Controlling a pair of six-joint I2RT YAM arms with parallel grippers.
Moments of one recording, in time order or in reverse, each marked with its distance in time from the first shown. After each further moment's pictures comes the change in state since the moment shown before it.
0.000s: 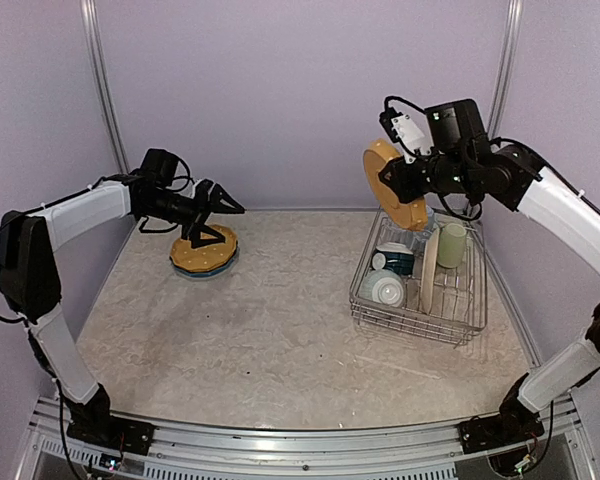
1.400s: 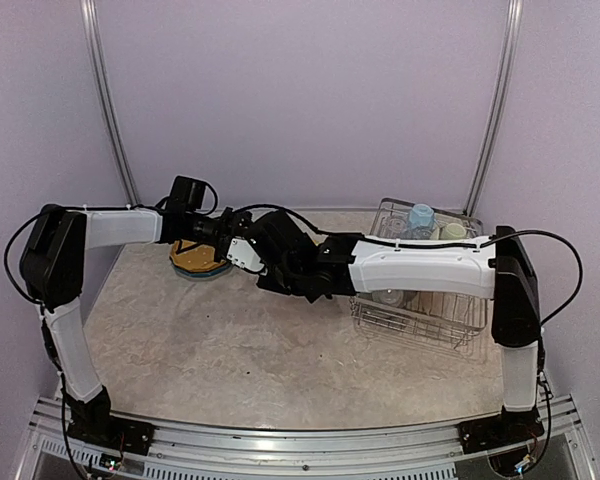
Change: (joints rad) left arm -0.073 0.143 -0.184 0.534 0.488 -0.507; right arm 0.479 0.626 0.129 0.325 0.418 -0.590
